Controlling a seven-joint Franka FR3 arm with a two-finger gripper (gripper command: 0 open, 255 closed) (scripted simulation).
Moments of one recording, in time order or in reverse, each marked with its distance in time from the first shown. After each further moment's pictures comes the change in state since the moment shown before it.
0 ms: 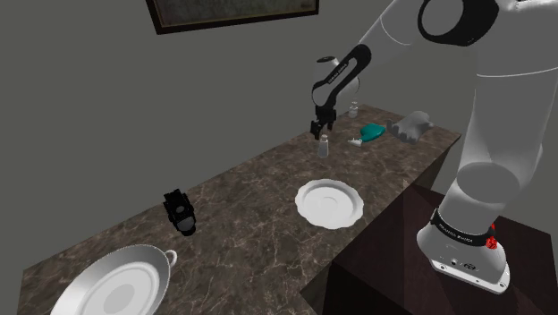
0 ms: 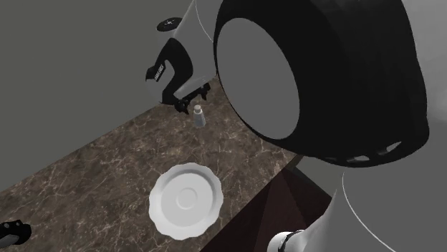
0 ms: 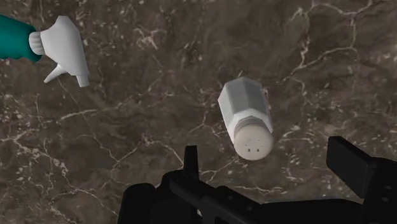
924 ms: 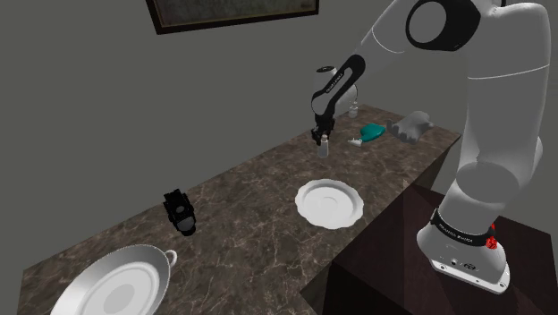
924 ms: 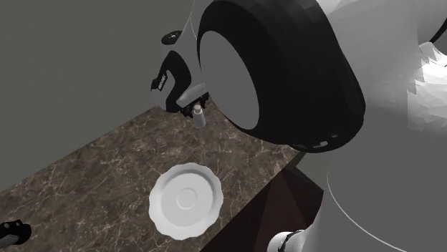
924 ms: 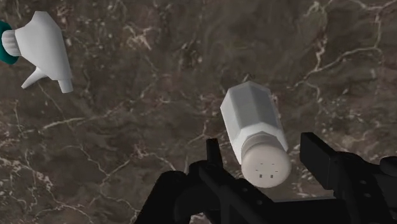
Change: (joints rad) arm -0.008 0.075 0.002 0.002 0.007 0.074 -0.002
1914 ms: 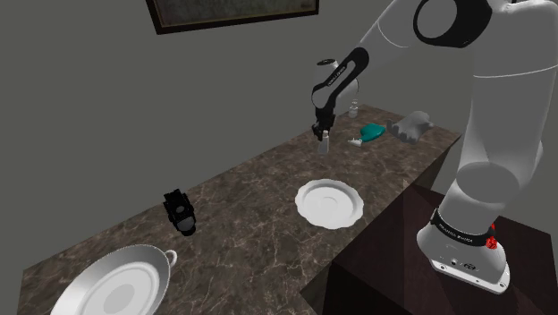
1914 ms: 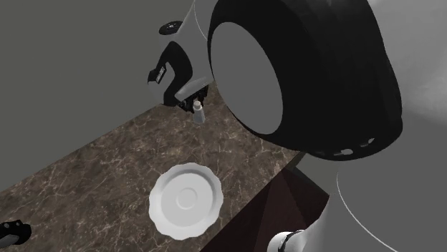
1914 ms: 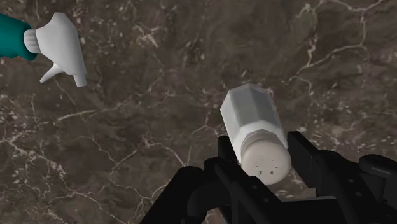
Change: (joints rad) arm 0.002 -0.049 -0.002 0.004 -0.003 -0.053 -0.004
